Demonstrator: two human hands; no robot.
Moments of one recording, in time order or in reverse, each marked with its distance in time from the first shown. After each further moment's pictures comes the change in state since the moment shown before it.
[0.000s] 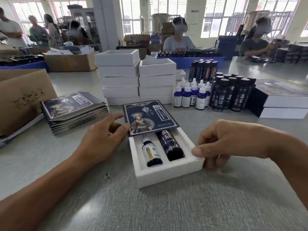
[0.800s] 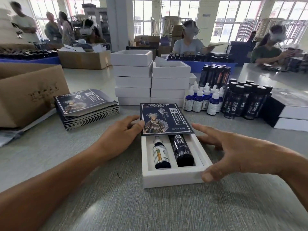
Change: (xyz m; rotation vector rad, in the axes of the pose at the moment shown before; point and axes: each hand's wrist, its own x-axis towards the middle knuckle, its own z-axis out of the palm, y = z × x) left_hand 0.013 -0.002 0.004 -0.211 -0.168 -0.061; right_hand 0.011 0.000 0.019 -0.100 0.041 -0.130
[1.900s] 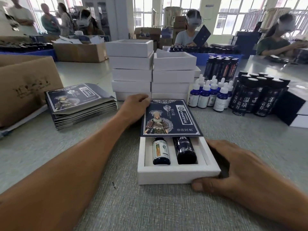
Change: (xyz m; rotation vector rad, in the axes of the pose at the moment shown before) left_hand 0.114 -0.005 0.024 -0.057 0.152 -0.085; right_hand 0.003 0.000 0.046 -0.224 0.397 0.004
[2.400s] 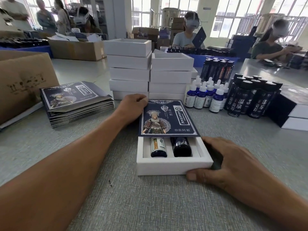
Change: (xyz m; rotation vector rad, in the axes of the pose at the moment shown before) left_hand -0.001 -0.004 -0.001 -0.035 -0.015 0.052; right_hand 0.006 0.008 0.004 -0.013 0.068 0.024
